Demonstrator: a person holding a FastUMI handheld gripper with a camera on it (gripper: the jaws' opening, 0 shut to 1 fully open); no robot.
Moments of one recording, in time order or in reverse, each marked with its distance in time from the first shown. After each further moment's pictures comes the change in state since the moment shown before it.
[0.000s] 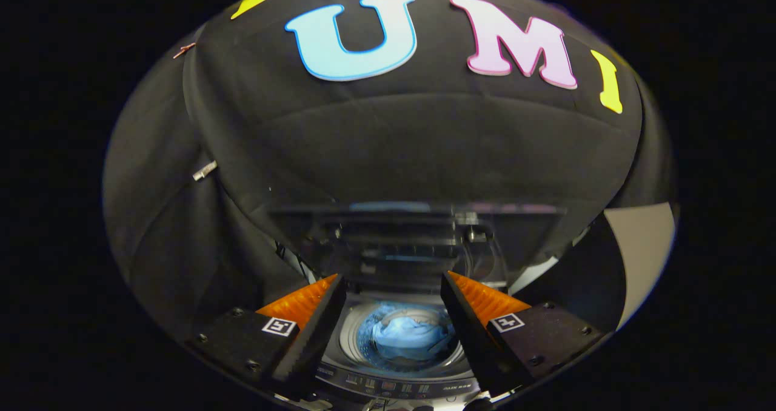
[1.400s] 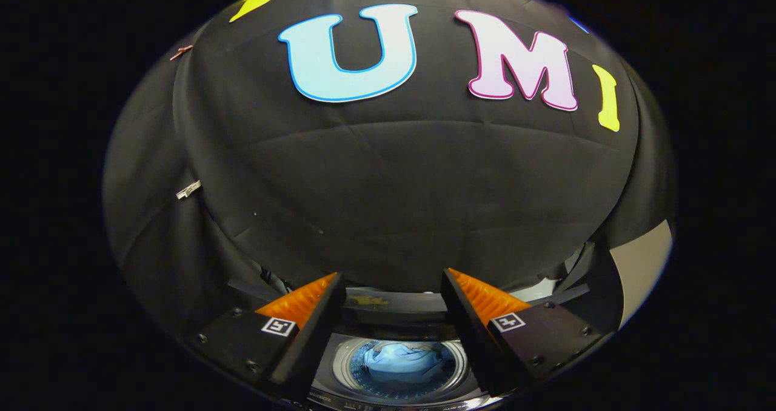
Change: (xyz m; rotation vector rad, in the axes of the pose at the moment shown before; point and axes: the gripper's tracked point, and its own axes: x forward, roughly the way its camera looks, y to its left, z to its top) arm 0.035 -0.001 0.013 0.004 -0.078 -0.057
